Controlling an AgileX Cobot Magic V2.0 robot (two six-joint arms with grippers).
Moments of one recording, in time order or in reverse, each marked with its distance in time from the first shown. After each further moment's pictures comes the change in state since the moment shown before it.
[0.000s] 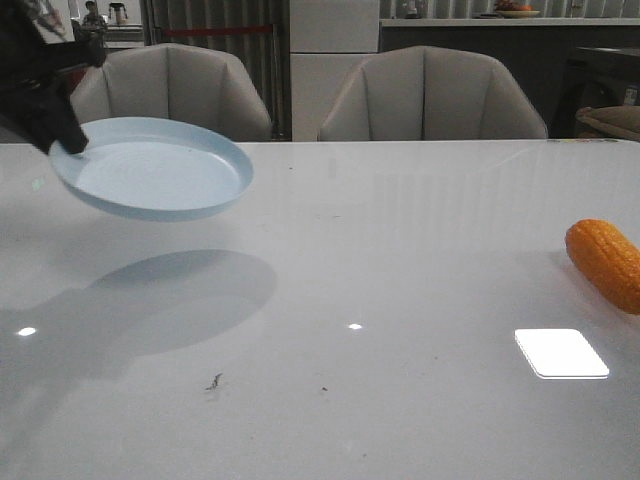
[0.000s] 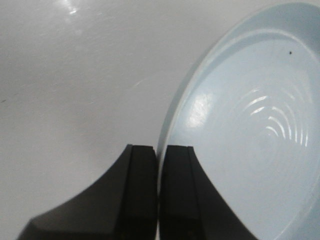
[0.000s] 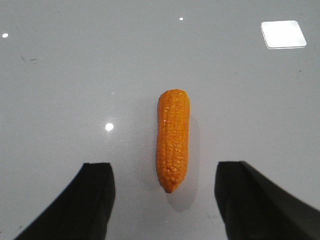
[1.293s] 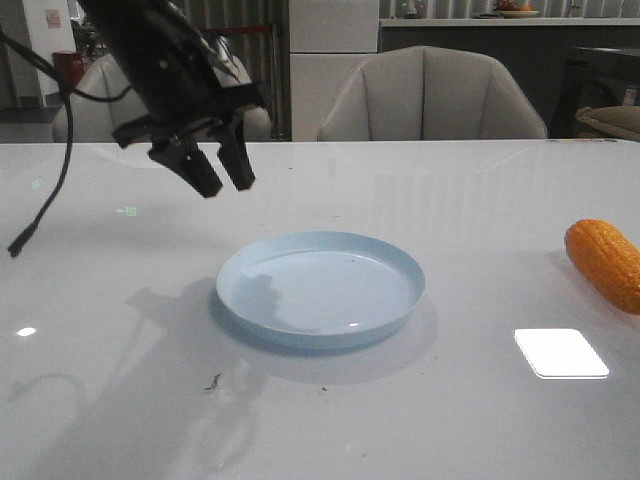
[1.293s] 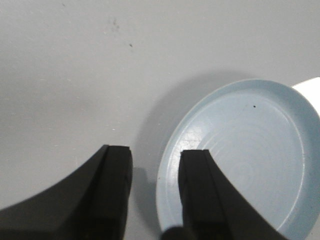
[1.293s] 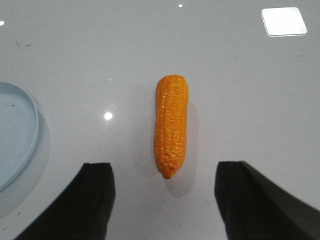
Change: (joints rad) left arm -0.236 0.235 -0.306 -0.016 0.163 0.000; right arm 0.000 0.000 0.000 0.000 0.042 0.000
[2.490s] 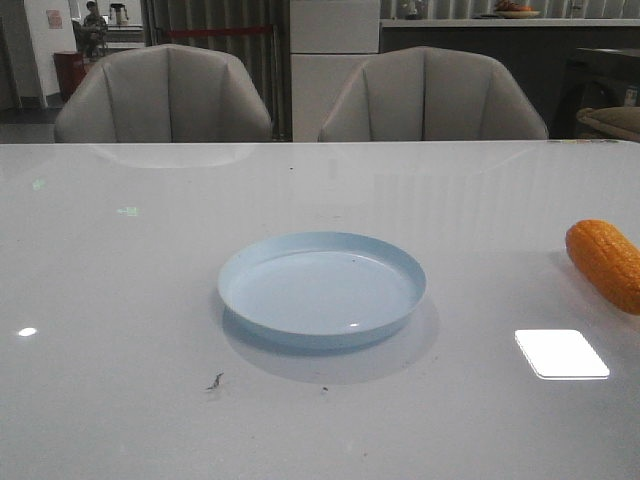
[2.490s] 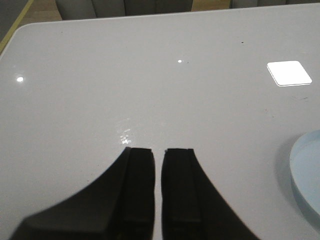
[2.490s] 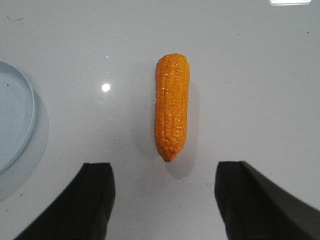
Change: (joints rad) left arm 0.207 -1.319 1.265 0.382 -0.764 -0.097; right arm 0.000 0.103 -0.139 0.000 0.175 0.000
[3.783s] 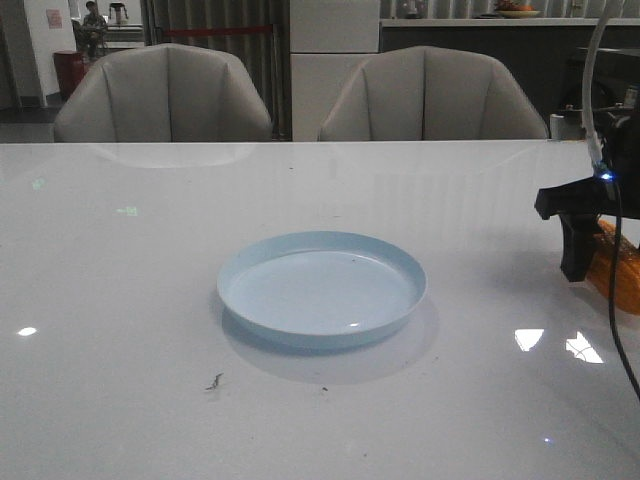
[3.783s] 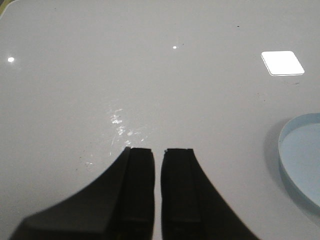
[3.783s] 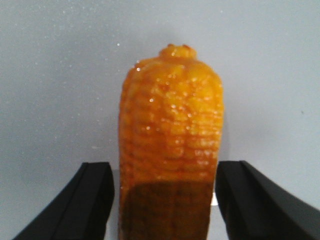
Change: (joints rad) left arm 0.000 -0.025 0.005 -0.033 0.072 -0.004; right arm 0.000 0.889 -0.528 -0.072 0.142 0.000
